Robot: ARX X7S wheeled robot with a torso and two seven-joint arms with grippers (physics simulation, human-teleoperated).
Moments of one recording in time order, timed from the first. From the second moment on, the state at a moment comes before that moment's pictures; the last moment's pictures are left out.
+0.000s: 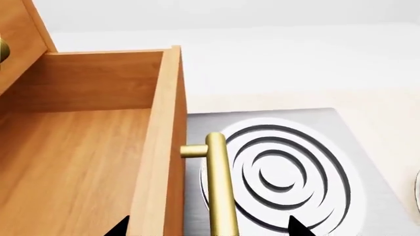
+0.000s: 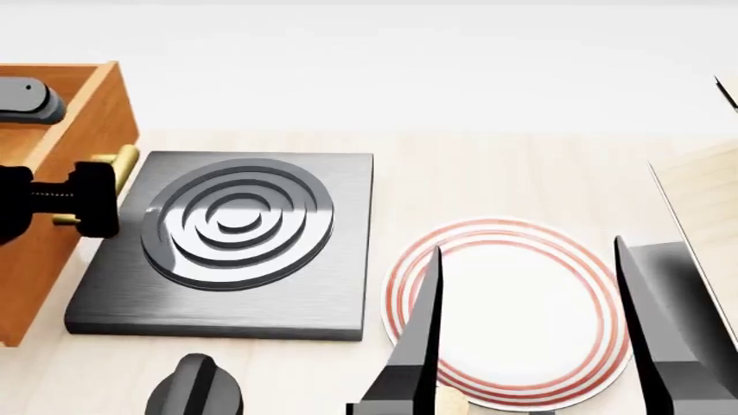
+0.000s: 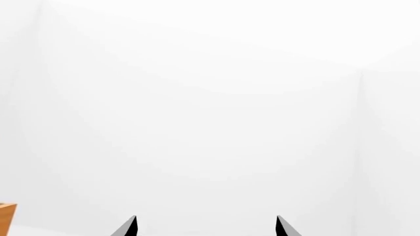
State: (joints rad) left arm -1.22 -0.60 0.74 -0.46 -1.10 -0.78 -0.28; right arm 0.04 0.08 -0.19 -1.04 -0.26 0.56 0.05
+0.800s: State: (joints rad) left arm -1.18 -0.55 0.74 -0.33 -1.15 -0.82 -0.34; right arm 0.03 0.08 -0.18 -1.04 -0.26 0.55 0.05
